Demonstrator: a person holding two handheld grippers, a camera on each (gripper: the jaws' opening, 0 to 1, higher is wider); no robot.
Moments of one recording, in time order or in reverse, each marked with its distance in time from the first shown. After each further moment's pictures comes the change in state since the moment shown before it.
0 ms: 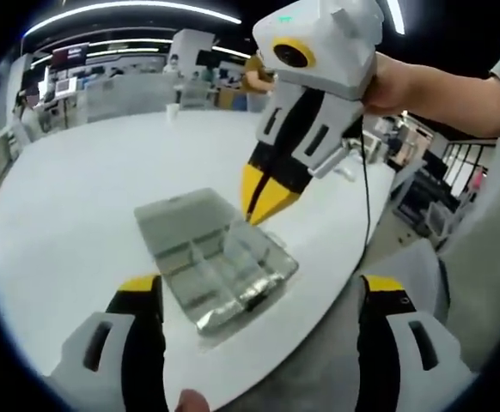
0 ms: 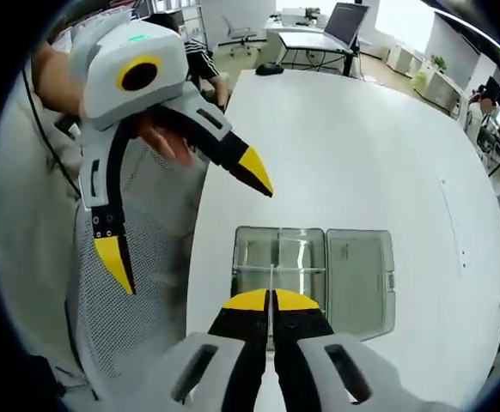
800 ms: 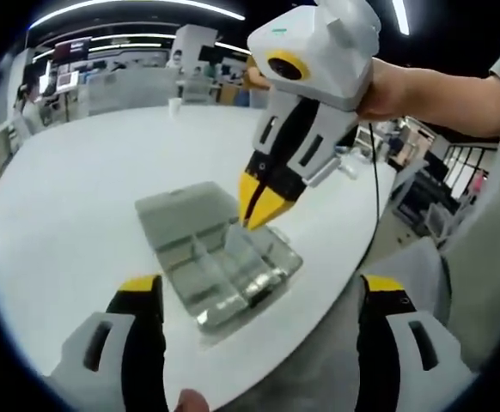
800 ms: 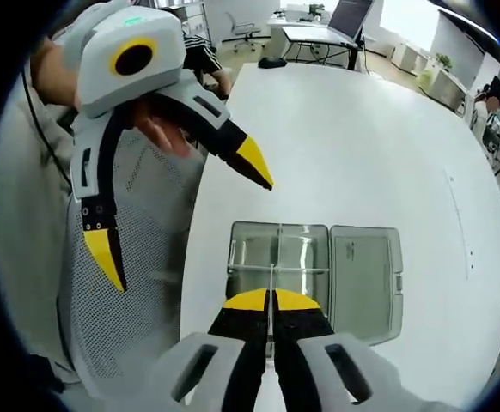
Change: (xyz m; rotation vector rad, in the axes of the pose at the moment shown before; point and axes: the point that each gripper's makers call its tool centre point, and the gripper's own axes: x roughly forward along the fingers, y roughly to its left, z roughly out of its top) left arm 0.004 0.005 -0.006 -0.020 0.016 -0.001; right arm 0.018 -0.005 -0.006 -0.004 0.012 0.024
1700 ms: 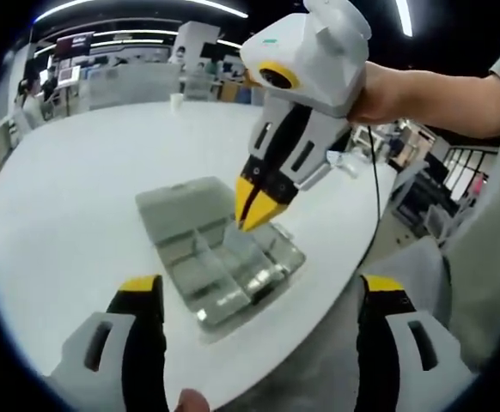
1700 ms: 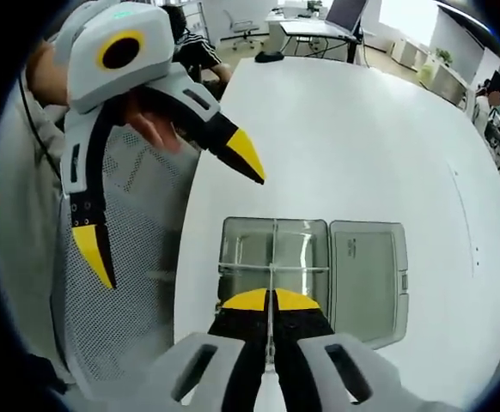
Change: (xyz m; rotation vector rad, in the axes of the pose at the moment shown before) left arm 0.002 0.005 -0.005 -0.017 0.011 -0.004; right arm 0.015 -0.008 -0.005 0.018 0.013 0.012
